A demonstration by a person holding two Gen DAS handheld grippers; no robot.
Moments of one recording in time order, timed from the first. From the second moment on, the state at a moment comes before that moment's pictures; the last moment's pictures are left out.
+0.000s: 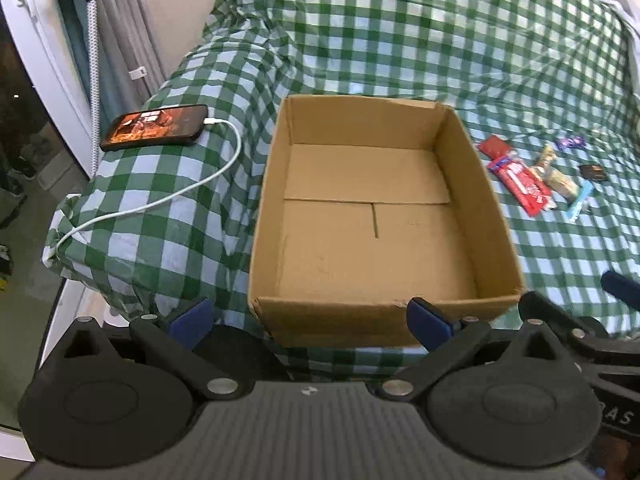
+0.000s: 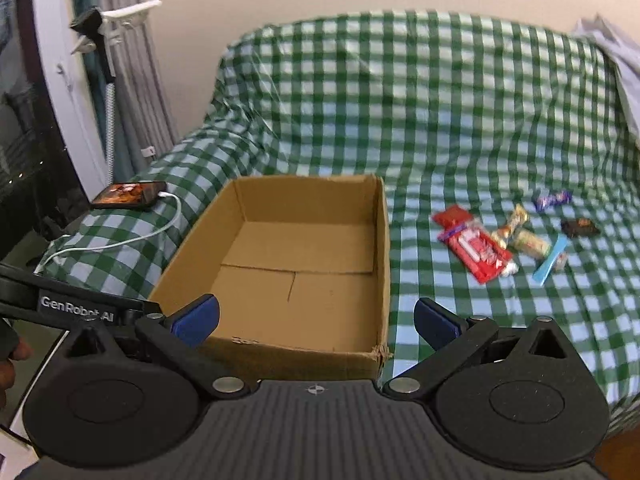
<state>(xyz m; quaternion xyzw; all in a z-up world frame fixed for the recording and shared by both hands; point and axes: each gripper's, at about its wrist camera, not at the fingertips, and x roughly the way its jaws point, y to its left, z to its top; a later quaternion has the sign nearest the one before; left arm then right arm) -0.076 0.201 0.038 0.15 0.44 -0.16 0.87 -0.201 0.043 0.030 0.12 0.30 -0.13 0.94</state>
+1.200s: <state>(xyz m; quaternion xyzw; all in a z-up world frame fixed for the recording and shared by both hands) 0.013 0.202 -0.023 0.16 0.50 -0.12 0.84 -0.098 0.019 -0.076 0.20 0.45 -0.10 0.86</state>
